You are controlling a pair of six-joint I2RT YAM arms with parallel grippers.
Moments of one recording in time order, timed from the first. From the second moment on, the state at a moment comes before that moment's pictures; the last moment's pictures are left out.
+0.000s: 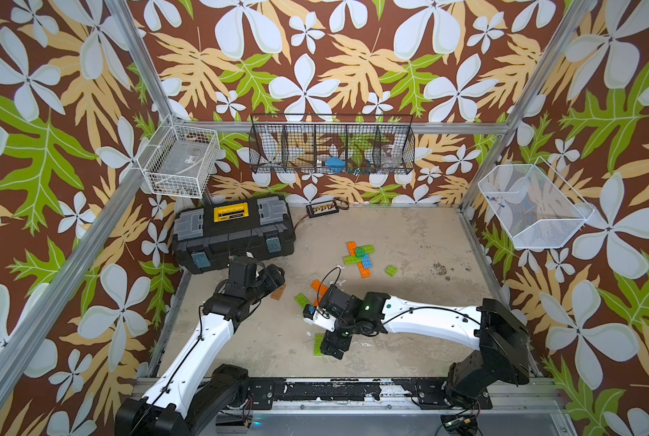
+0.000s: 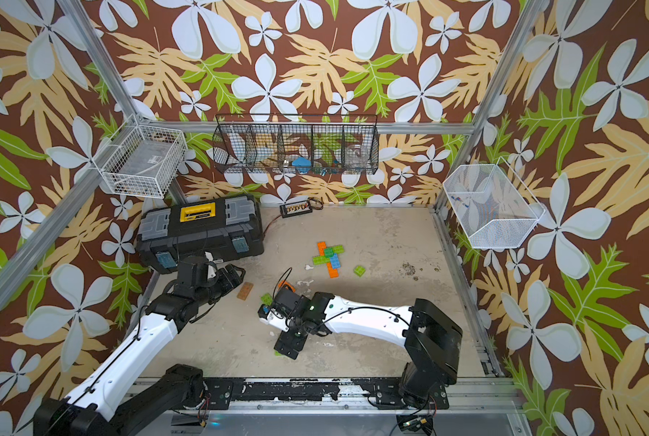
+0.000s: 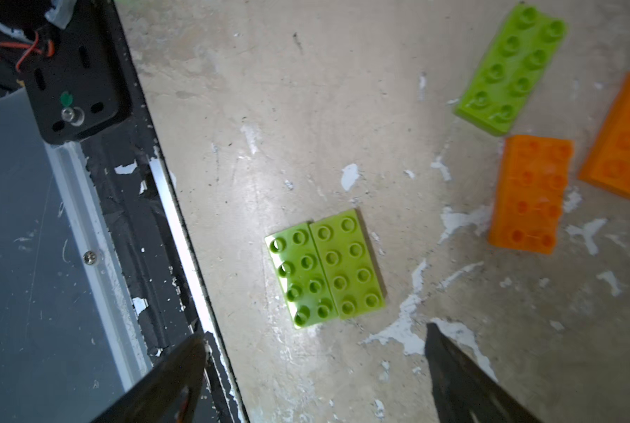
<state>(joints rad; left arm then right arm) -0.20 0.97 0.68 -0.41 0.11 -0.80 1.13 1.66 1.15 -0.66 -0.14 -0.08</state>
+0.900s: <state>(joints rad) -0.16 0.94 0.66 -0.44 0.14 -0.77 1.18 1.89 1.23 -0.66 -0.02 -0.18</state>
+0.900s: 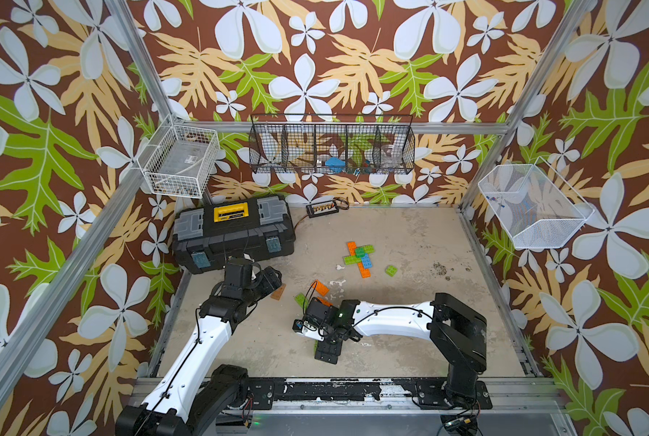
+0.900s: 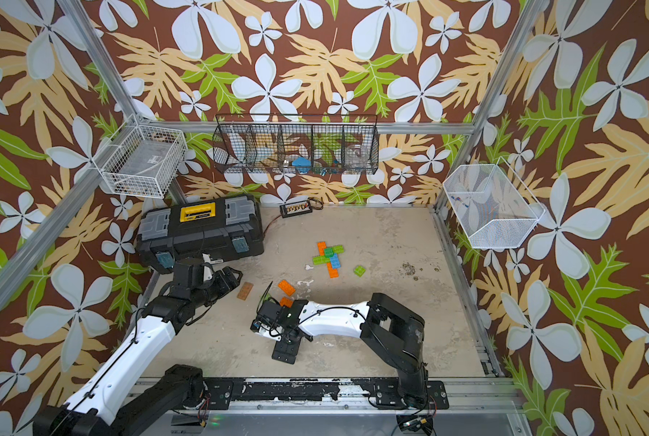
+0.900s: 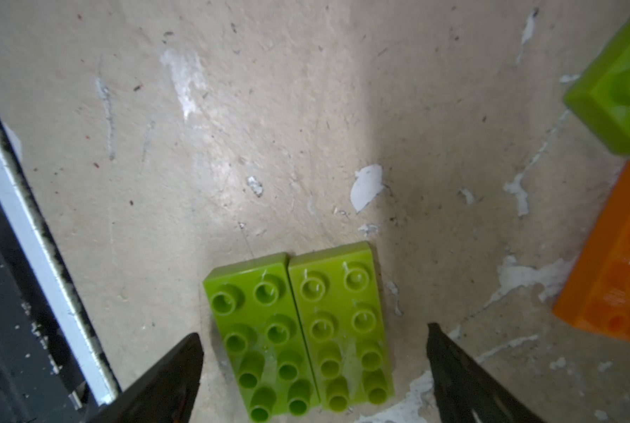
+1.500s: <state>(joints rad) -0.16 0.97 0.64 -0.43 0.17 -0.76 1.15 1.83 1.11 -0.59 0.04 0.08</state>
